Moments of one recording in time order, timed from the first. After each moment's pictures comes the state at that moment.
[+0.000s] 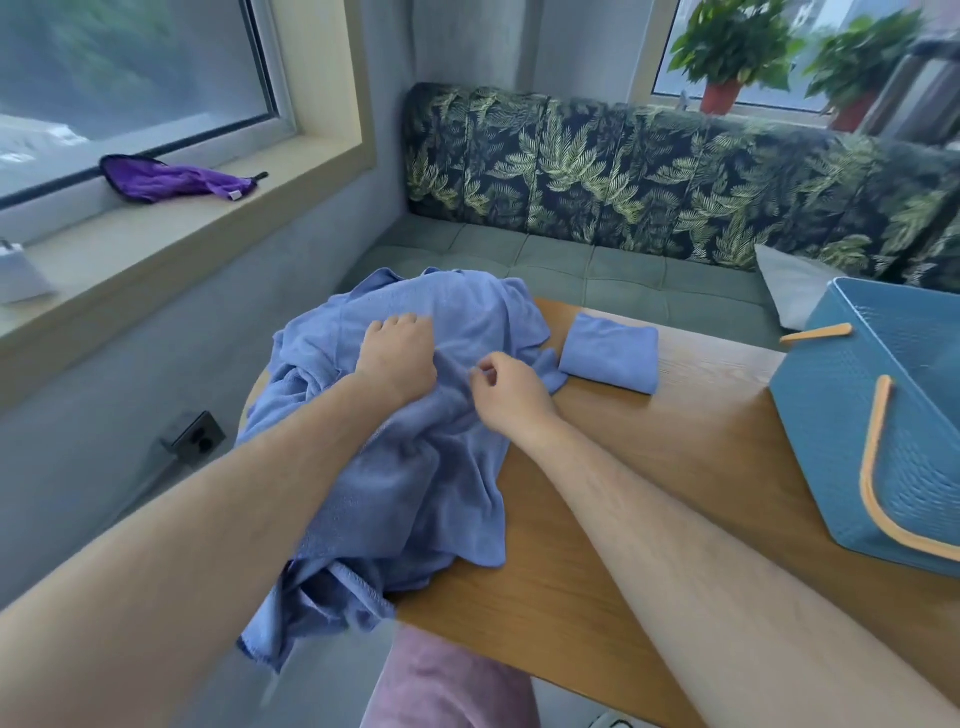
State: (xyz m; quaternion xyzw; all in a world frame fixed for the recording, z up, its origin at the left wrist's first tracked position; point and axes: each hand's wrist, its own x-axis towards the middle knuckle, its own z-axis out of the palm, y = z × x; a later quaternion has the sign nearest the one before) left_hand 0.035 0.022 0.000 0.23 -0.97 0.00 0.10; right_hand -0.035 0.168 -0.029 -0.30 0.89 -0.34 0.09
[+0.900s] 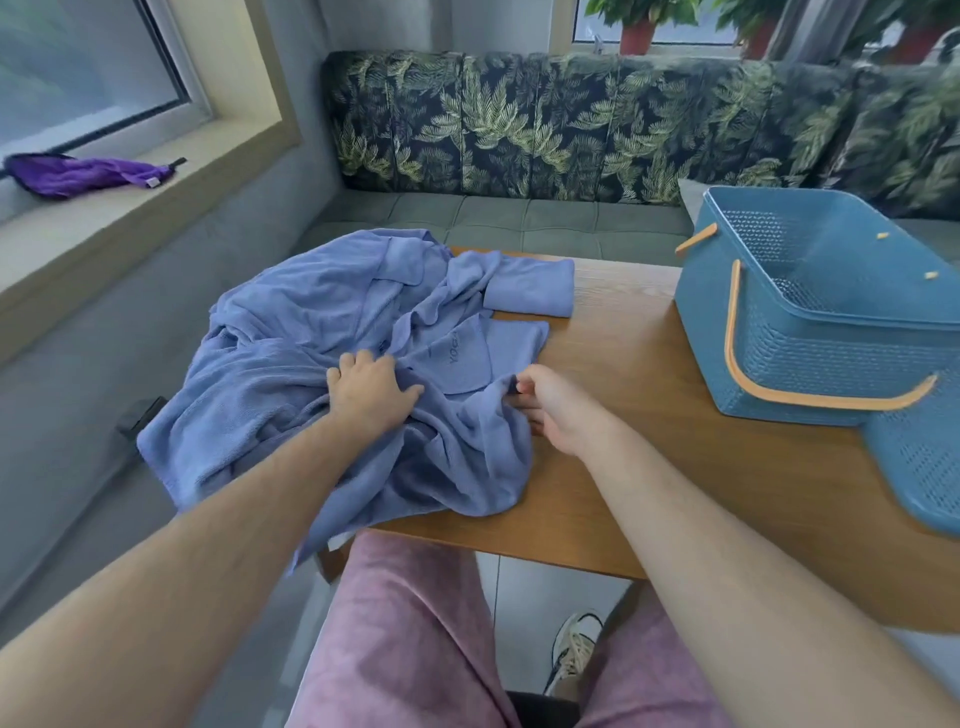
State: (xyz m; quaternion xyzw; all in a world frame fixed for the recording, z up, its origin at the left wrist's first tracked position) left_hand 0.086 0.127 -0.056 0.29 -0.96 -0.05 0.02; right_hand -0.004 0.337 -0.046 0.03 0.70 -0.62 0.35
